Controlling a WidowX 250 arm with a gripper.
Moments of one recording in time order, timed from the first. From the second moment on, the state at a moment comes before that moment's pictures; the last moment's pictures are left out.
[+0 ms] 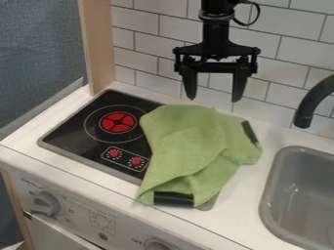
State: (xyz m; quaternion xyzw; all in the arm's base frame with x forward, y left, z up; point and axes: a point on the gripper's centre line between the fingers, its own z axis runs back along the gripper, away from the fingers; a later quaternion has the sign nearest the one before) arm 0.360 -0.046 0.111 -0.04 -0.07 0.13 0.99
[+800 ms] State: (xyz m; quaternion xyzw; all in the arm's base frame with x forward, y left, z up) arm 0.334 -0.050 0.098 0.01 -0.04 0.12 0.99
